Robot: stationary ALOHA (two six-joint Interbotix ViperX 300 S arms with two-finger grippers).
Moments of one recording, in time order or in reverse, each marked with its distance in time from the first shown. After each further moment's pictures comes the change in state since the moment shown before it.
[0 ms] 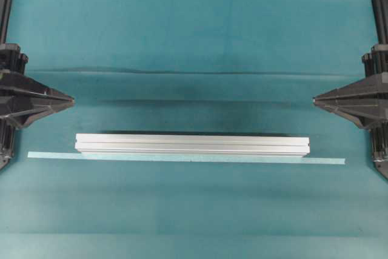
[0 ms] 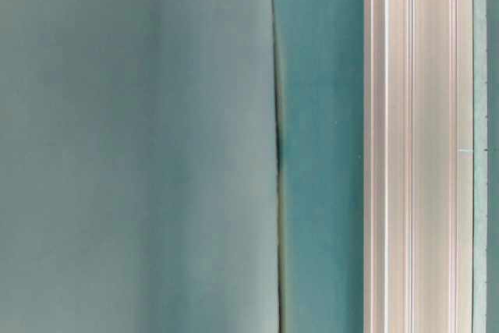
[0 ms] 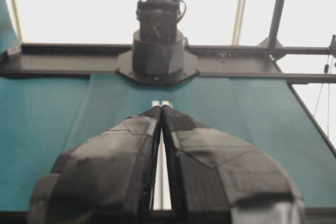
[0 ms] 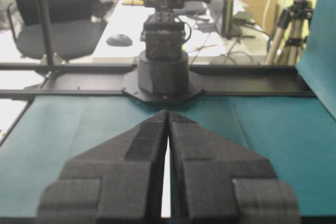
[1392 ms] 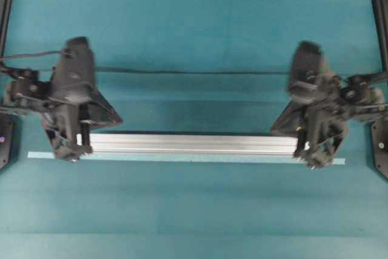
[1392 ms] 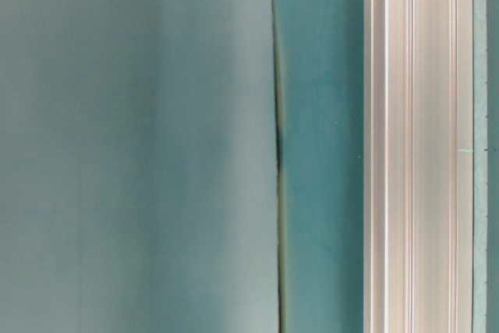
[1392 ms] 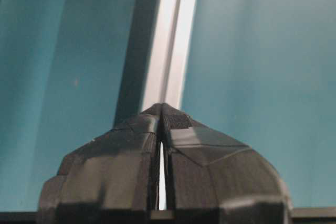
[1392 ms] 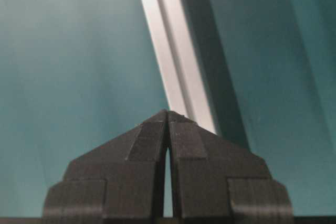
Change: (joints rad) left arm 0.023 0.529 -0.433 0.015 0.839 -0.183; right arm -0.009 0.566 -0.436 0.097 0.945 0.236
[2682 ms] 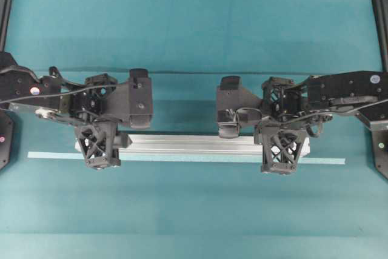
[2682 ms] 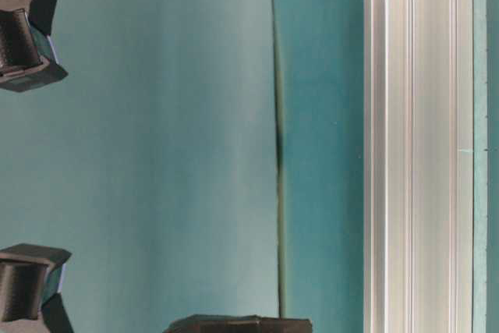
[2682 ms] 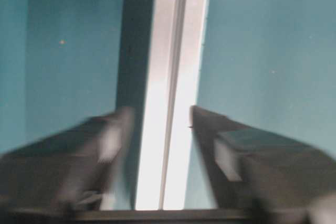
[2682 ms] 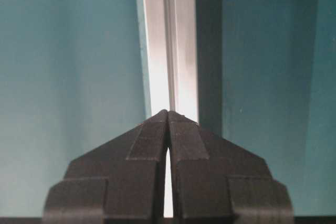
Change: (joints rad) left arm -0.012 0.261 -0.094 0.002 0.109 0.081; right arm 0.012 0.299 -0.216 -0.038 0.236 -0.215
